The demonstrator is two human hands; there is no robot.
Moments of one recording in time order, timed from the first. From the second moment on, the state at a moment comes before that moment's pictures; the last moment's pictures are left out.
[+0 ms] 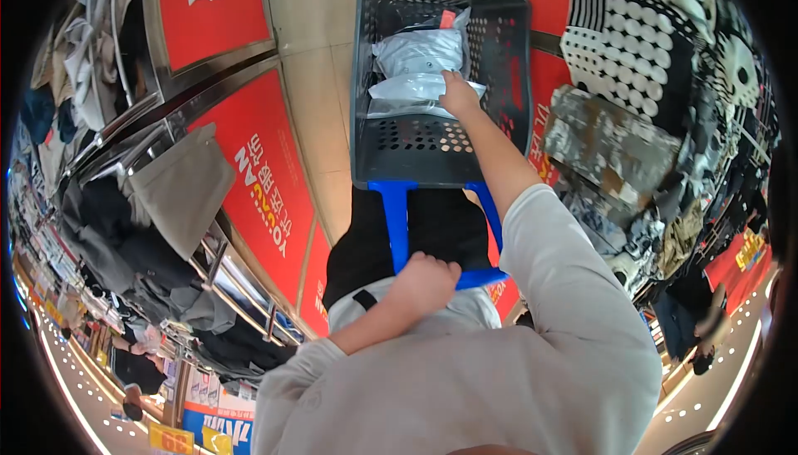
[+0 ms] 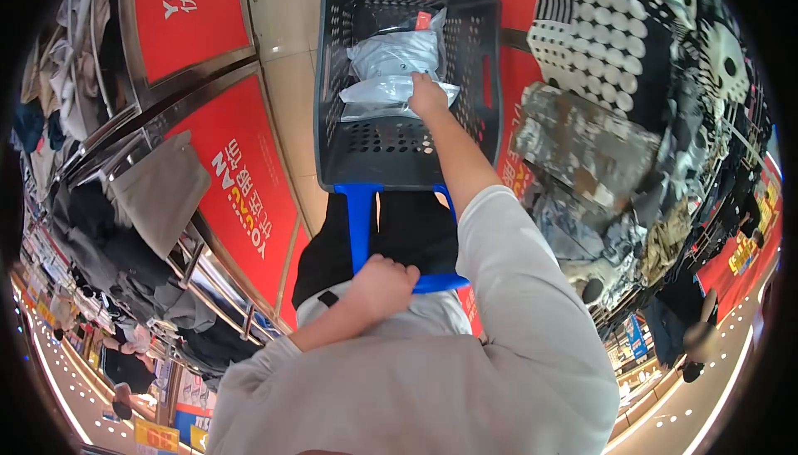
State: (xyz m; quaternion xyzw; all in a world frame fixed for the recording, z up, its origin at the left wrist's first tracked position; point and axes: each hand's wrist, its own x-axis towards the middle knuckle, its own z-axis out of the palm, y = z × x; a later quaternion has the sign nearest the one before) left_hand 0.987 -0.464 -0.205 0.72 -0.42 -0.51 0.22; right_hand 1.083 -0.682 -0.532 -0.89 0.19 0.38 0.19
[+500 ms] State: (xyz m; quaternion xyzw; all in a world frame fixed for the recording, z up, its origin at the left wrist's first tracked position) left_hand 1.028 -0.459 -0.226 0.64 -0.27 -0.59 0.41; right_hand 1.068 -0.664 -0.622 -0.85 0.16 0.47 0.17
